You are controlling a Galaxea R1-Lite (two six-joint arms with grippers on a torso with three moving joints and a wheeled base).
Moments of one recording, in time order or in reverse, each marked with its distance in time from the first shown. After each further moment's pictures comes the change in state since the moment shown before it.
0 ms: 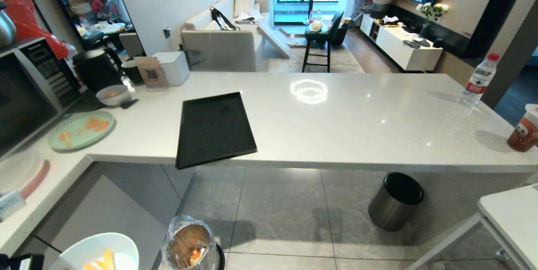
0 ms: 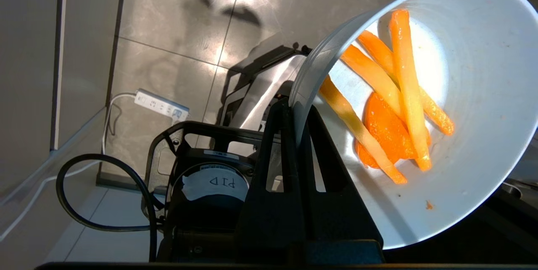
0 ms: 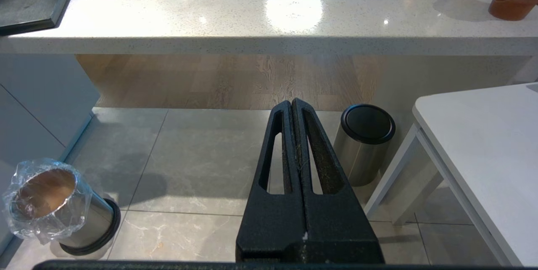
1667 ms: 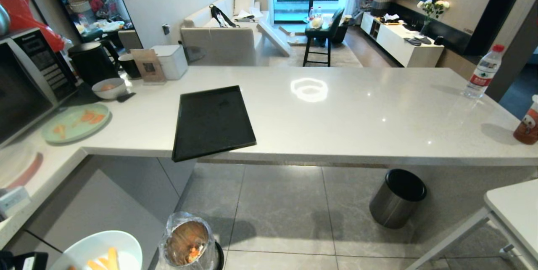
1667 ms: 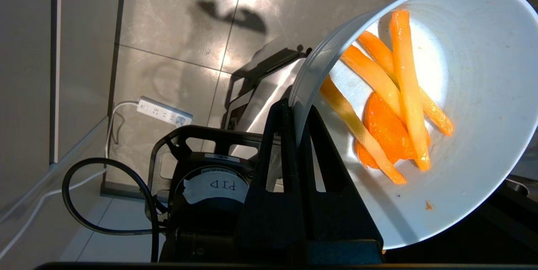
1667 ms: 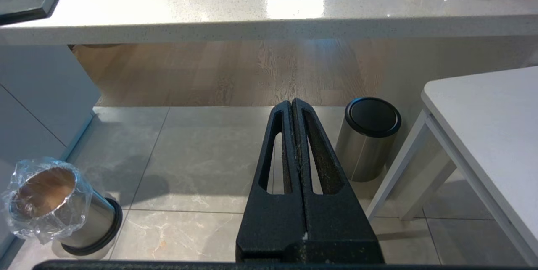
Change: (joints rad) left arm -0.051 0.004 -0.010 -0.005 0.022 -0.013; right arm 0.000 0.000 0.000 -0.001 -0.002 0.019
